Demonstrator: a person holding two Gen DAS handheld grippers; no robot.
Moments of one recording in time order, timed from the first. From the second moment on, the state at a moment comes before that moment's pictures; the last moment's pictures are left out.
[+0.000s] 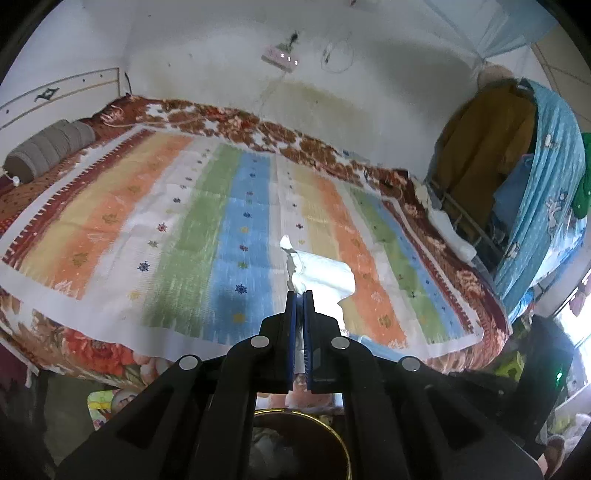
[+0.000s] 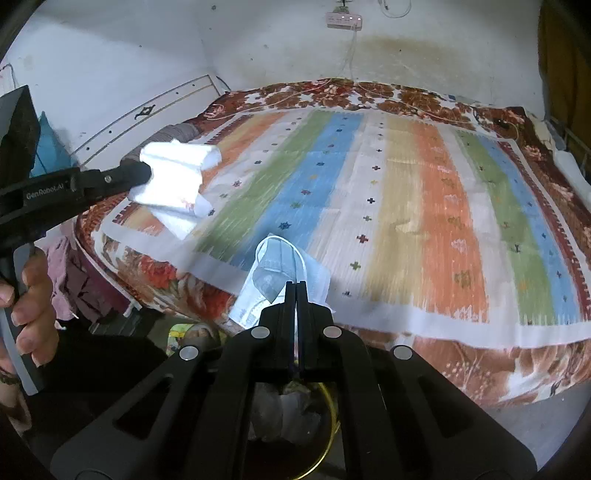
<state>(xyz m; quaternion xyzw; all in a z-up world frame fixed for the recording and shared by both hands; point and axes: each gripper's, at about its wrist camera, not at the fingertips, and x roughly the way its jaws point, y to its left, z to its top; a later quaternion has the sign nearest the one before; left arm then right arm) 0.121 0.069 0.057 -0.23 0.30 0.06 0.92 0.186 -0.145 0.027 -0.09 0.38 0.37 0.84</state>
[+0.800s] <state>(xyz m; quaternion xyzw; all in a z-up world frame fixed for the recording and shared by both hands) 0.048 0.025 -0.023 -0.22 0.41 0.08 0.88 0.101 -0.163 -0.043 -0.12 0.44 0.37 0.81</state>
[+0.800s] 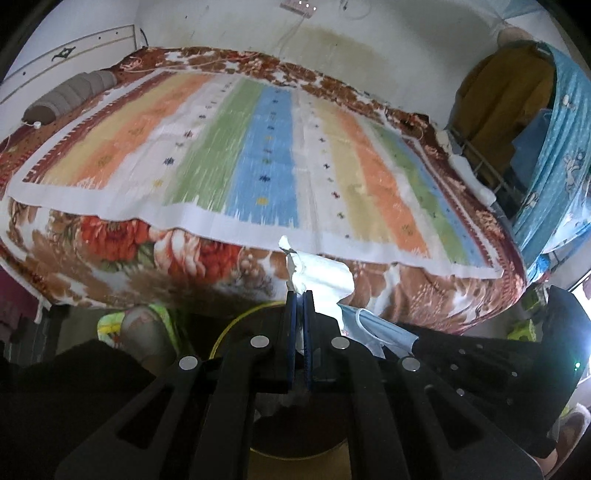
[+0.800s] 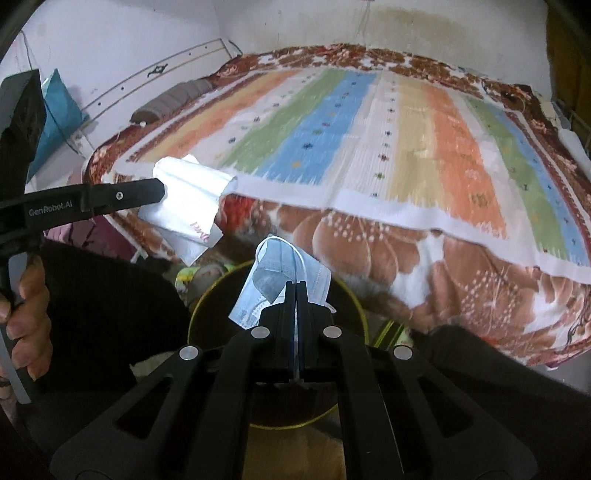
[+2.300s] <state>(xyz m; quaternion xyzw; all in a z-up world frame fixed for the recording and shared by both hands) -0.045 -0.027 -0.041 -0.15 0.41 0.04 0.90 0.028 -0.224 -0.035 -0.08 0.39 0.38 0.83</state>
